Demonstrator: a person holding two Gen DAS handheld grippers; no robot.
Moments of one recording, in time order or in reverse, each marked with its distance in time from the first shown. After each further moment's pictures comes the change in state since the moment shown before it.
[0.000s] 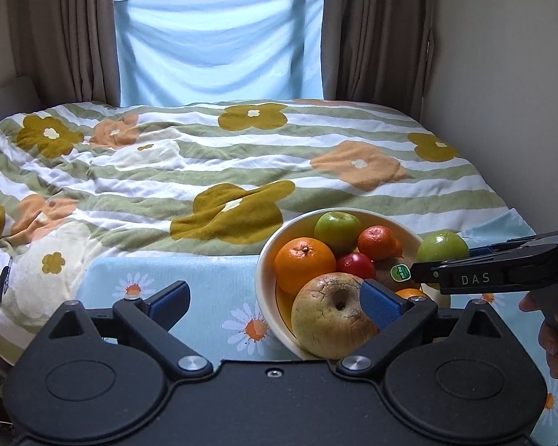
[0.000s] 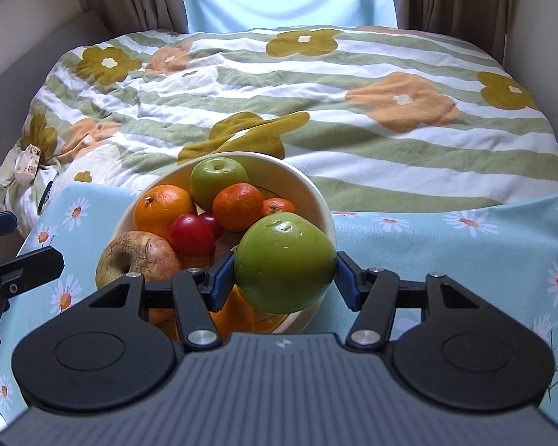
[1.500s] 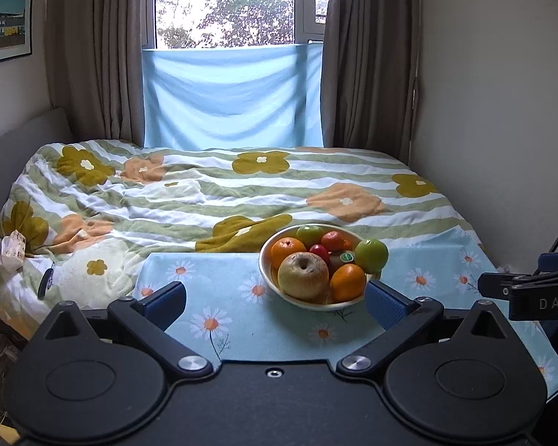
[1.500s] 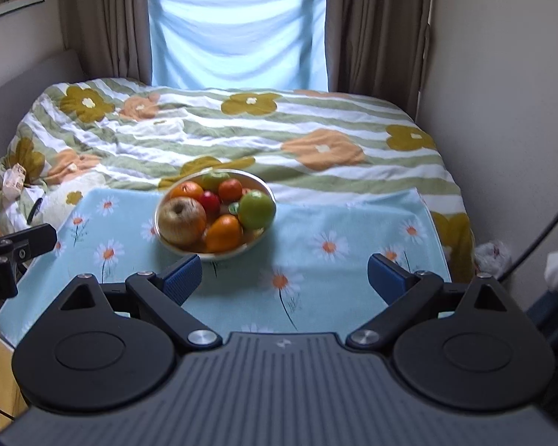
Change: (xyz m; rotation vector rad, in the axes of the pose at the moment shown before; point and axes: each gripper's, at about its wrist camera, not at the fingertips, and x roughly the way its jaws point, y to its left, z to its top) left arm -0.186 -0.018 -0.060 -0.015 -0.146 0.029; right arm -0.240 0.057 -0.109 0.007 -0.178 -0.241
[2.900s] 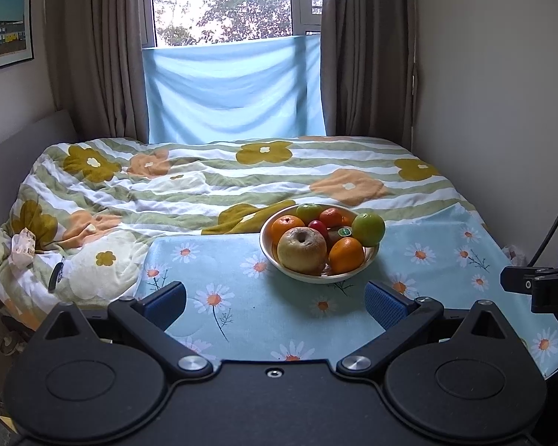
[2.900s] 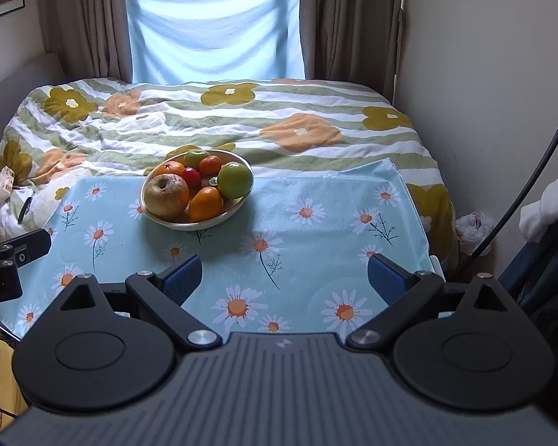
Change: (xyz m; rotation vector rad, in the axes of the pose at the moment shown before) left arm -0.015 -0.014 -0.024 0.033 0.011 0.027; right arm -0.025 -0.014 -0.033 0.051 0.004 -0.039
